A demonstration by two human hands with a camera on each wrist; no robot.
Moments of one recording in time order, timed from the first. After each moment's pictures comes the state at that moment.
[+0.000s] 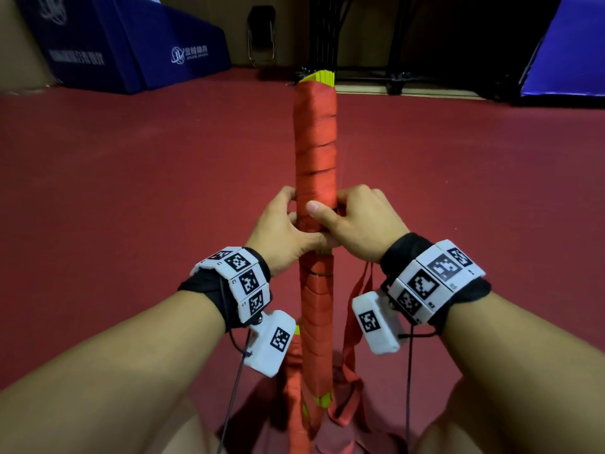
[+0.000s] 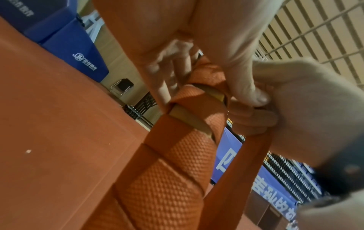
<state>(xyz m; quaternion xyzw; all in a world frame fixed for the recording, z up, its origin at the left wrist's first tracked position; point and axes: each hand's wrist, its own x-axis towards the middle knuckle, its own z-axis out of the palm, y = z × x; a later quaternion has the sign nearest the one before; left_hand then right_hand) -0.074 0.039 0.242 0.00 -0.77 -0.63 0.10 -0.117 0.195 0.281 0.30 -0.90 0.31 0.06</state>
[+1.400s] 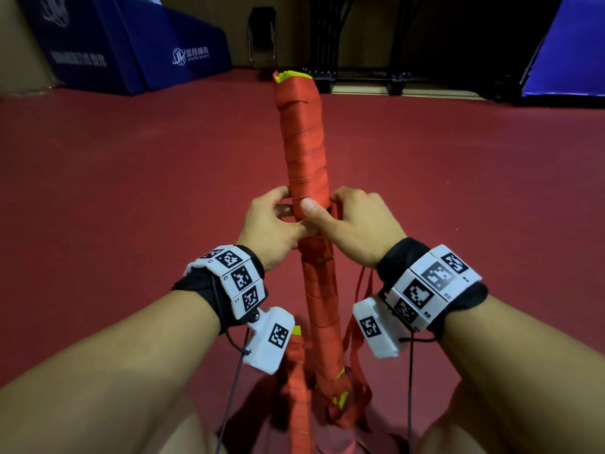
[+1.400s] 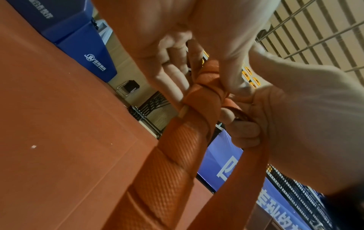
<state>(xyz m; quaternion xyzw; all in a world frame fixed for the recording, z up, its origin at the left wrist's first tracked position) -0.074 0.033 0.245 0.00 -0.74 -0.65 0.18 -0.112 0.190 0.275 0.28 -0.90 0.32 0.07</state>
